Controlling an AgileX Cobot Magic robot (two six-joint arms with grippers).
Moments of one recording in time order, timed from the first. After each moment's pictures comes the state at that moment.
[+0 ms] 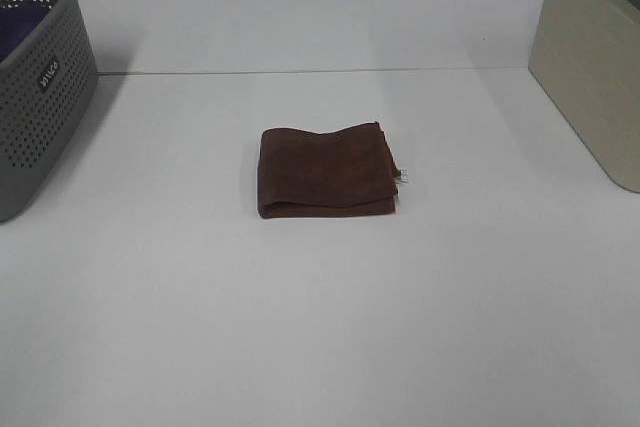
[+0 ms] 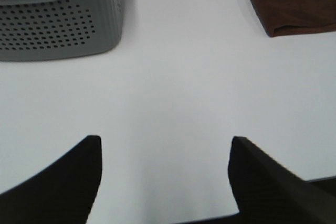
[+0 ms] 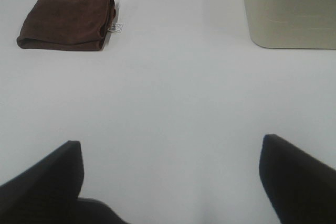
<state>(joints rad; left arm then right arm) -0.01 0.11 -0.50 -0.14 1.06 0.09 -0.06 0.04 -0.51 0.15 1.07 -0.17</state>
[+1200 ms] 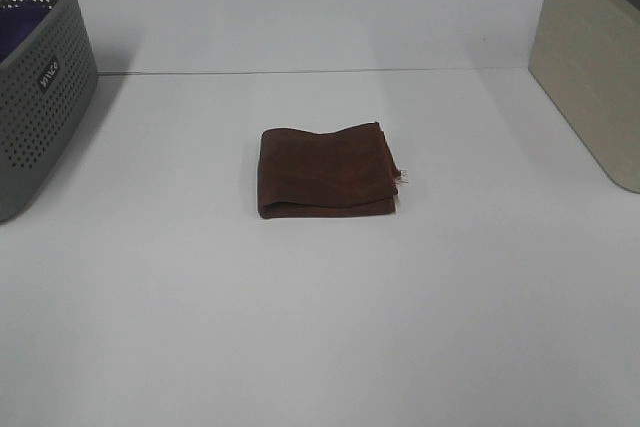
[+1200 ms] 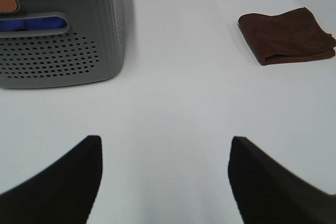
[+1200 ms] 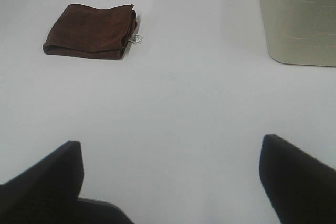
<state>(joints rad) -0.01 0.00 -0.50 -0.14 1.06 0.09 0.00 -0.01 -0.50 0.17 1.07 -0.17</state>
